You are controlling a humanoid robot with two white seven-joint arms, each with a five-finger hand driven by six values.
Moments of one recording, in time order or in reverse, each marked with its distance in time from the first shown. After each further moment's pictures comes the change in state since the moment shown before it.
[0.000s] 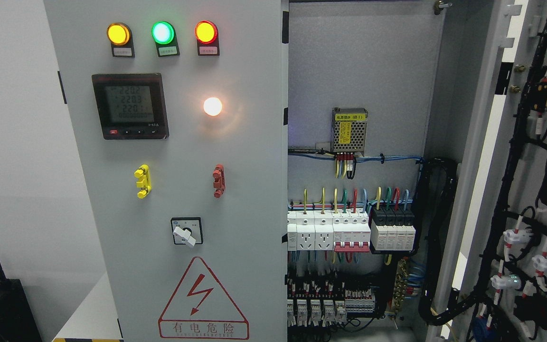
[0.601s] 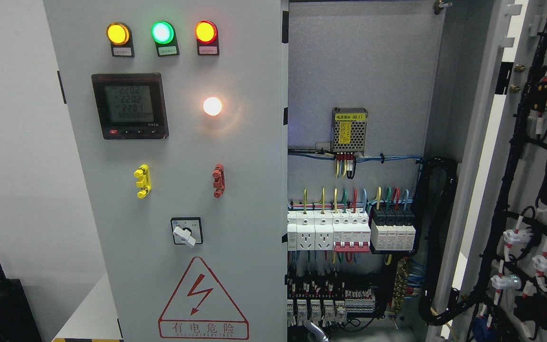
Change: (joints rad) left arm 0.000 0.000 0.000 0.000 0.000 -0.001 0.000; right arm -0.145 0.024 -0.010 0.059 -0.014 0.096 -0.007
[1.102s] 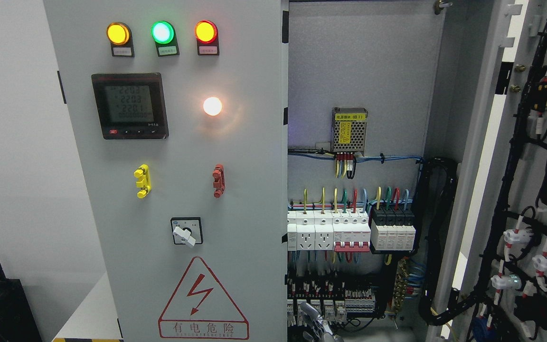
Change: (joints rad) left arm 0.000 0.000 0.000 0.000 0.000 -0.001 0.000; right arm -0.115 -0.025 0.000 0.044 -0.110 0.083 0.007
